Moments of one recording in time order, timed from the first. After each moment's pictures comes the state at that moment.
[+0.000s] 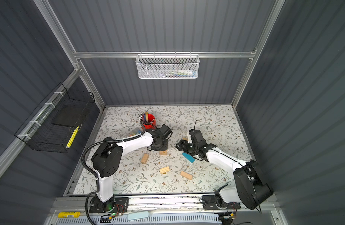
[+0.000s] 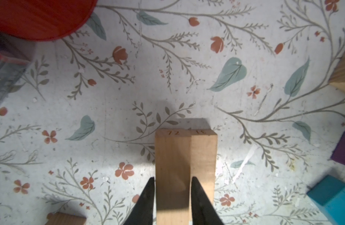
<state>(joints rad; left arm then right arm) -0.80 1.97 1.42 -0.75 -0.14 -0.70 0.49 1.36 0.70 -0.14 -0.31 0.75</state>
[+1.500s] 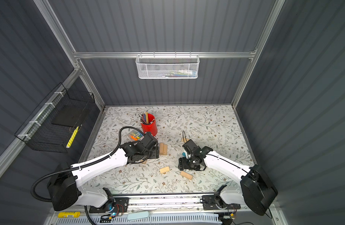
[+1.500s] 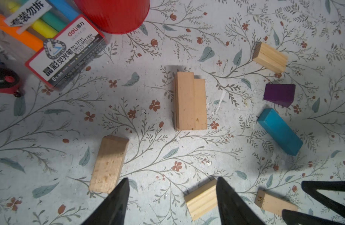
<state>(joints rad) -0.88 1.39 0.99 -0.63 -0.22 -0.74 0.69 1.29 0.71 -0.67 -0.21 0.58</state>
